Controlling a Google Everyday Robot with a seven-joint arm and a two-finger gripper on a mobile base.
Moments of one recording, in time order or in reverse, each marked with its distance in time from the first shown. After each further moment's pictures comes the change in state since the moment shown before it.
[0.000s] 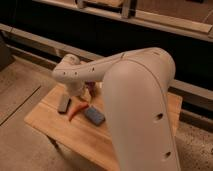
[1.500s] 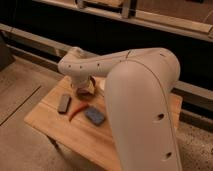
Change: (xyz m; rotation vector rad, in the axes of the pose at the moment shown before) arm -0.048 -0.014 -0.012 -0.039 -0.043 -0.094
